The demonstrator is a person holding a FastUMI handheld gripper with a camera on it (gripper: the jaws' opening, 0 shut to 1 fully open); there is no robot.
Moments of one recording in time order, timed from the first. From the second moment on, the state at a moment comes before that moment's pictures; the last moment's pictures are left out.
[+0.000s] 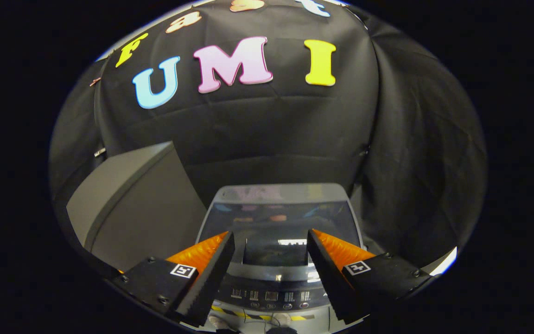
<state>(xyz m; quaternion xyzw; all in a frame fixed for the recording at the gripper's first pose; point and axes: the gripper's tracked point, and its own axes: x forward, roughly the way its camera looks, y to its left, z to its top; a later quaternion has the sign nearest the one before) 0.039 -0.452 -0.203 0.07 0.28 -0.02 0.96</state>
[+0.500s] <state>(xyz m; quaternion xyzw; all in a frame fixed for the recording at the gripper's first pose) 0.083 -0.438 -0.063 0.07 0.12 -0.01 0.99</state>
